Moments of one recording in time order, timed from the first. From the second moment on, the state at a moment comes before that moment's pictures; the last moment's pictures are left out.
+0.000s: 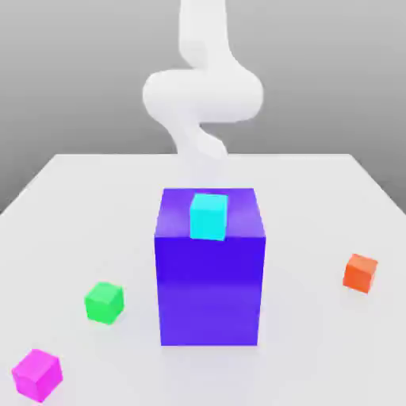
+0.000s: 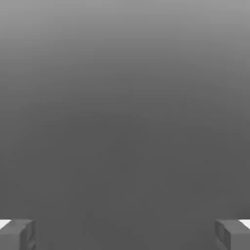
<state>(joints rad) 0.00 -0.71 -0.04 -2.30 0.02 2.33 0.78</state>
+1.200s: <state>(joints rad) -0.22 0.51 -0.24 -2.28 0.32 2.76 0.47</state>
